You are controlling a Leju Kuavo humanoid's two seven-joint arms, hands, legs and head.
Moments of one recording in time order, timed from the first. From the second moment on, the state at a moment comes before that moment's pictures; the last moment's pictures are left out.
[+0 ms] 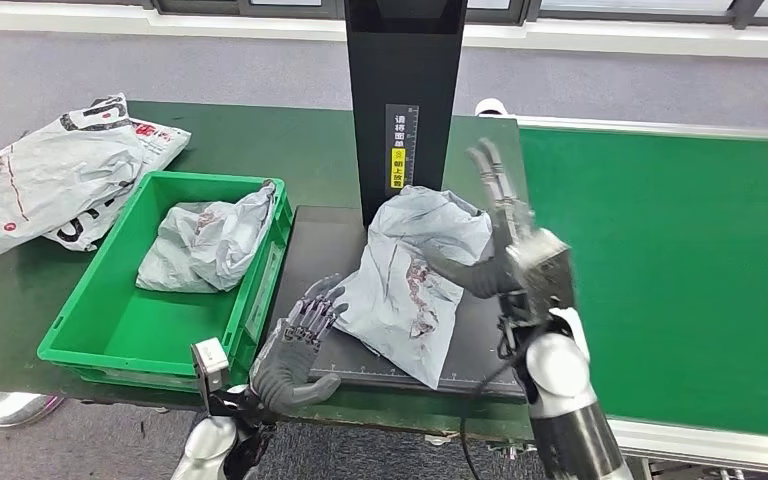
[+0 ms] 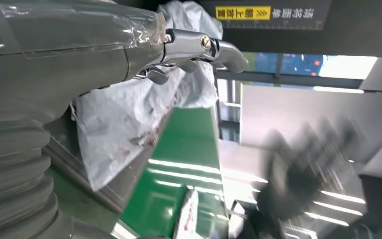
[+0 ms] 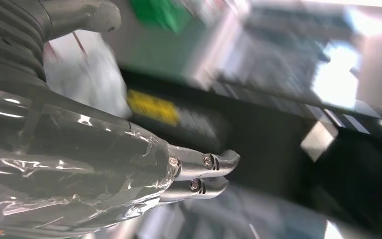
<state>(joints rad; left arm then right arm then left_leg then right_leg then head) -0.02 -0.22 -0.07 -1.32 0.04 -0.49 -0.47 -0.29 0.12 0.33 -1.46 0.19 0.06 -0.38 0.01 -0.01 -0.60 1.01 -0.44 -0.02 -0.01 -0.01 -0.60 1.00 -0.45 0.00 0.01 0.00</state>
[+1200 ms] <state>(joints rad) -0.77 -0.35 -0.49 -0.48 -1.06 -0.09 -0.04 0.03 0.27 -0.09 -1.73 0.11 0.10 -0.41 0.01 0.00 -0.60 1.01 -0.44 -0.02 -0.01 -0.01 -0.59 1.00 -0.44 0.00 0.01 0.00</state>
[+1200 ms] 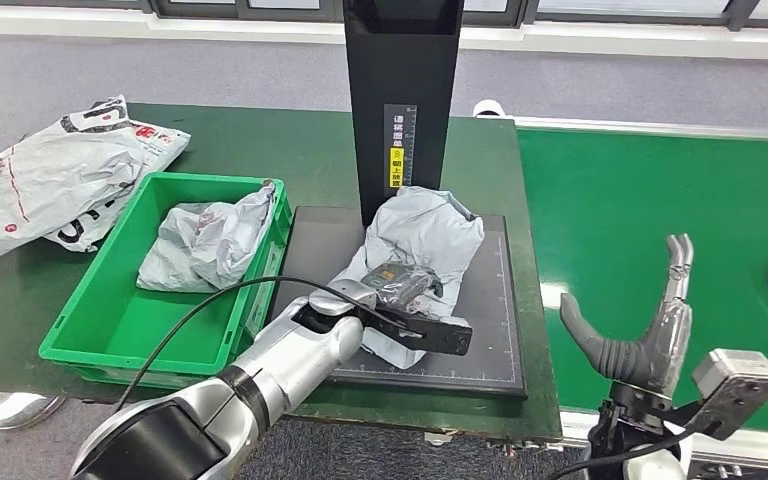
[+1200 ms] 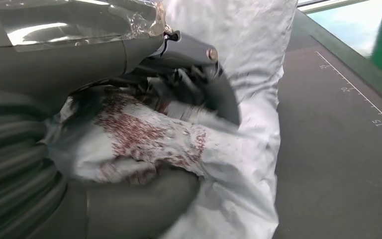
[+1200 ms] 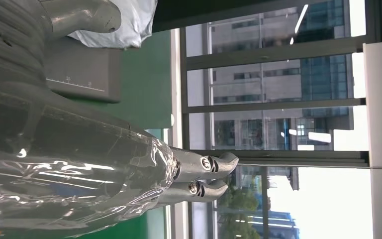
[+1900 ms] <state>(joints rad) -0.82 -0.33 -0.49 -0.45 -1.00 -0.04 -0.10 0.00 0.27 -0.10 -1.71 0.10 0.05 -0.41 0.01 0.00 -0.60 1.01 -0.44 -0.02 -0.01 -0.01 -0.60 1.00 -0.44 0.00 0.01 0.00</state>
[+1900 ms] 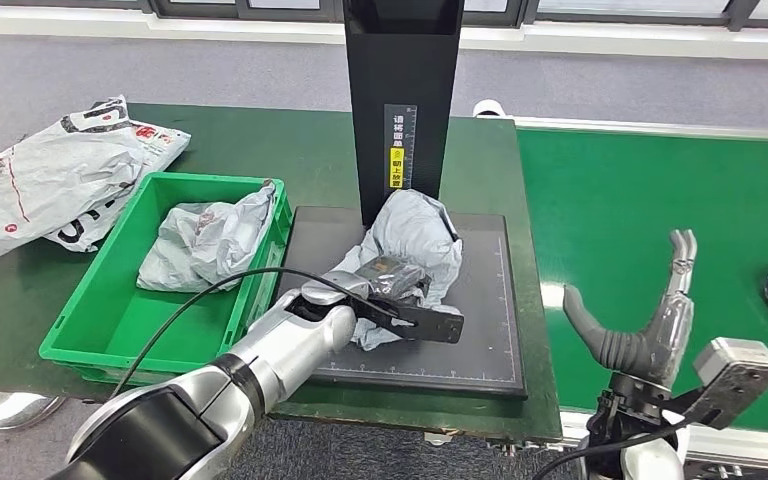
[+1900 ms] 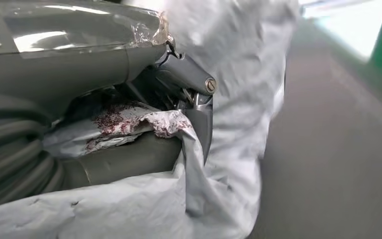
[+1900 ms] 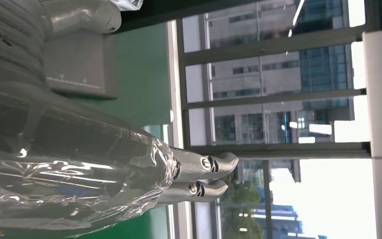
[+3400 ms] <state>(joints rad) -0.56 0.06 0.11 -1.38 -1.38 0.17 0.22 0.22 0.26 -0.24 -1.80 0.01 0.08 -0.43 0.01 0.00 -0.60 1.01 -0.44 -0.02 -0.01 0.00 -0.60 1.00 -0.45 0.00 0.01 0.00</state>
